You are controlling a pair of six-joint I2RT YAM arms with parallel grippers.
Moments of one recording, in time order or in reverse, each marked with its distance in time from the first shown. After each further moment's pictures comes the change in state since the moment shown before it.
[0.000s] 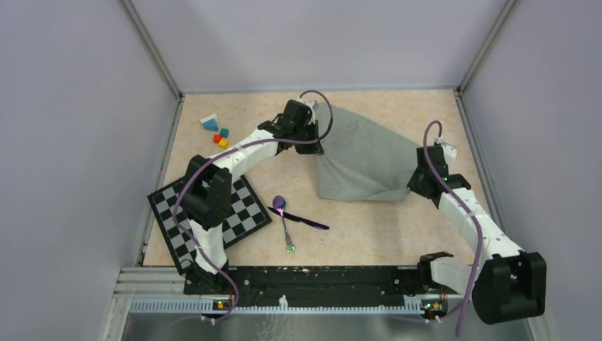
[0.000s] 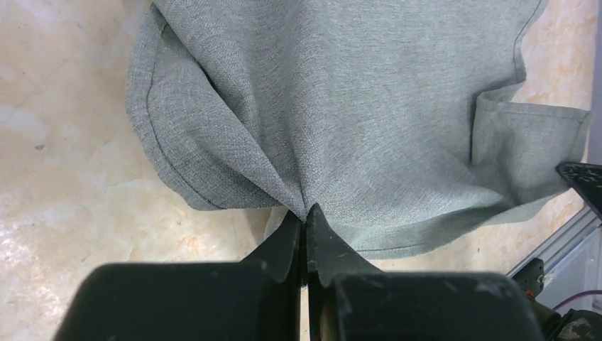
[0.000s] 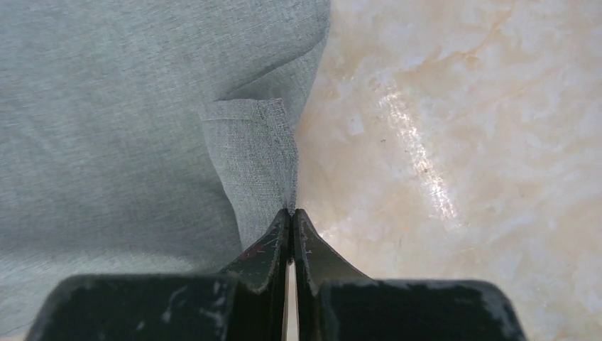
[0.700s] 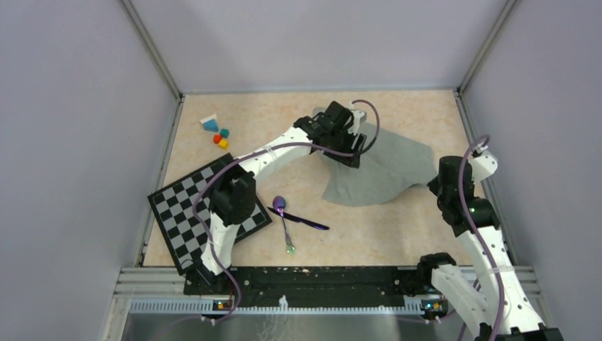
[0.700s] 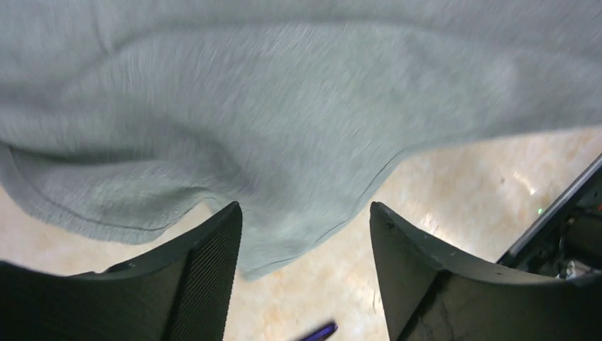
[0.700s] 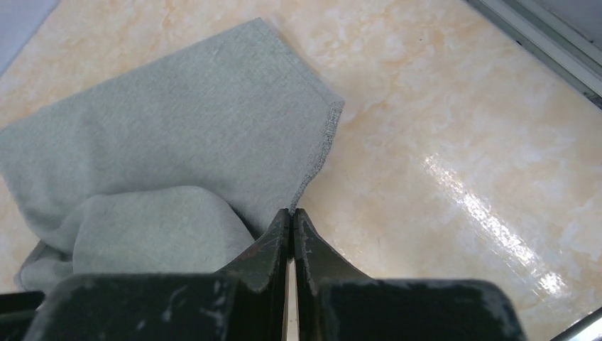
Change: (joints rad) left arm -0.198 0.224 0.465 -0.315 -0.036 0.277; right arm -0.011 -0.397 0.035 -0.155 0.183 0.183
